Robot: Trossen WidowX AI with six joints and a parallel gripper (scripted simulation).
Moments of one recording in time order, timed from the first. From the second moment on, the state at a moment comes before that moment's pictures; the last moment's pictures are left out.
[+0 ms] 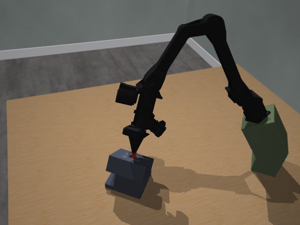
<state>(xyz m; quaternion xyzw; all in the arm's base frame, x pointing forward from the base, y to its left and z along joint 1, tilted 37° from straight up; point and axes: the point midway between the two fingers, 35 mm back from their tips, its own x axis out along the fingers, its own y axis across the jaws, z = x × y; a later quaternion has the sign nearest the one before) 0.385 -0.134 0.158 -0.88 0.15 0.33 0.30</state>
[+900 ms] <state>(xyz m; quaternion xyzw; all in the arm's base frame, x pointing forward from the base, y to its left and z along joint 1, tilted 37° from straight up) 0.386 -0.134 0.157 -0.88 0.15 0.33 0.30</state>
